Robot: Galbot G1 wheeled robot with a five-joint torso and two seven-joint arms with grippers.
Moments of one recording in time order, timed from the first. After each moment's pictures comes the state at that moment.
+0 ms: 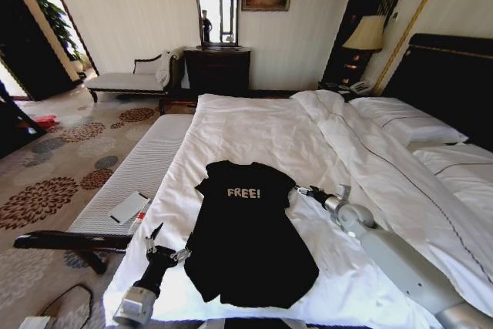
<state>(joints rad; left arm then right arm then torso) 1.95 -0.93 -0.43 -2.31 -0.14 -0.01 -0.33 -0.87 0.77 0.12 1.47 1.15 -0.29 0.01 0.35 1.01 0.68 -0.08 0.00</state>
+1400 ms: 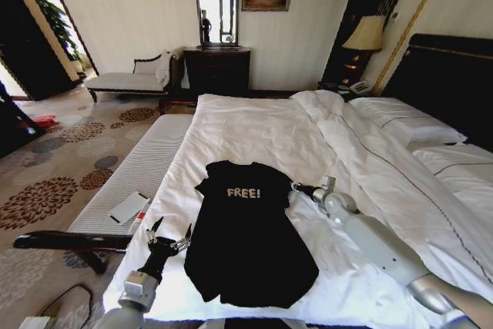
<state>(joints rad) 1.88 -0.92 -0.44 -2.30 -0.24 0.01 -0.34 -0.71 0.80 0.00 1.39 1.16 -0.38 0.09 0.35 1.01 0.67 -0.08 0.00</state>
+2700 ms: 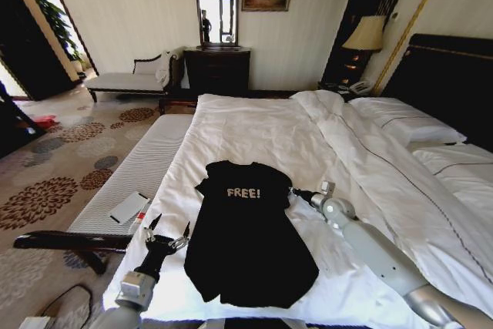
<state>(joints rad) 1.89 -0.92 -0.46 -2.30 -0.23 -0.01 -0.34 -0.79 0.85 0.09 1.42 1.21 -0.41 0.10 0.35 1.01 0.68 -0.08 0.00</state>
